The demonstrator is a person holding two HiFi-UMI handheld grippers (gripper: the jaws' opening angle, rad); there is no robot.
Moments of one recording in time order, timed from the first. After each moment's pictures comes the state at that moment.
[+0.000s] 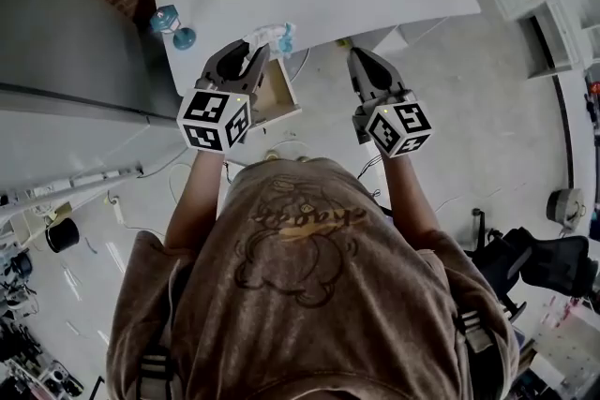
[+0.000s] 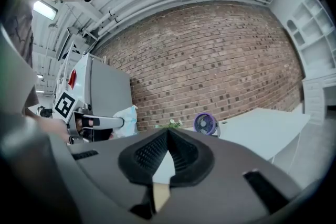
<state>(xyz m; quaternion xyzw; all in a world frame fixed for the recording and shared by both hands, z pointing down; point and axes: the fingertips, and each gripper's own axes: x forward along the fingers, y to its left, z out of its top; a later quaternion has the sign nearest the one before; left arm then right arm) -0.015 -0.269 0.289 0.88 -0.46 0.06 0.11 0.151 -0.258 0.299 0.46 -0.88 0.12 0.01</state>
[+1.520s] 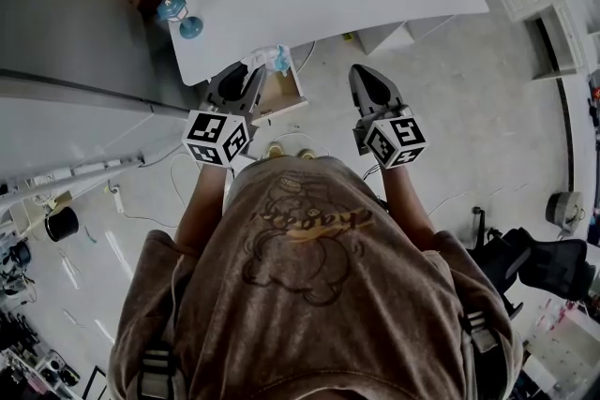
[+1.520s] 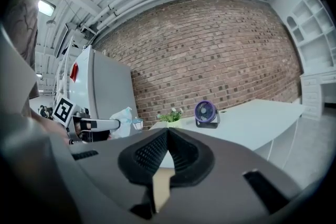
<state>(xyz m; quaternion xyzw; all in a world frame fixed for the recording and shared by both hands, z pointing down) -0.042 -0.227 0.343 0.87 -0.47 0.03 0.15 0.143 -0.223 0.341 0.46 -0.87 0.14 0.03</state>
